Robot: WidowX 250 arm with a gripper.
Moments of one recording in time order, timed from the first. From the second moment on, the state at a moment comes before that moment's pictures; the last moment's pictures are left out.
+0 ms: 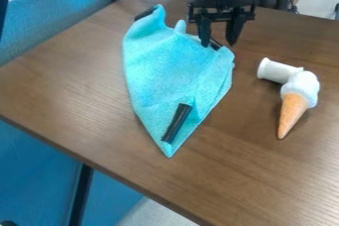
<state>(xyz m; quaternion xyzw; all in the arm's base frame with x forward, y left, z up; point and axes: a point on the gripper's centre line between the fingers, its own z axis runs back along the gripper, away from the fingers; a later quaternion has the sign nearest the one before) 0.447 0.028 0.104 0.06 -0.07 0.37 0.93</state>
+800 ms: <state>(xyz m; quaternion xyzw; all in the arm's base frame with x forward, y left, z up) 0.445 0.030 0.107 0.03 -0.05 0.37 0.93</state>
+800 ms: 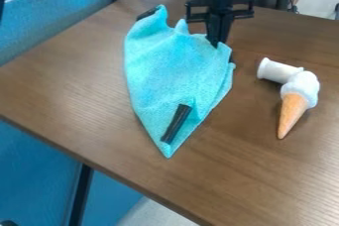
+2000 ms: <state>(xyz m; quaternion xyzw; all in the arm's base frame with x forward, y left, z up) 0.309 0.184 0.130 -0.06 -0.10 0.30 0.95</state>
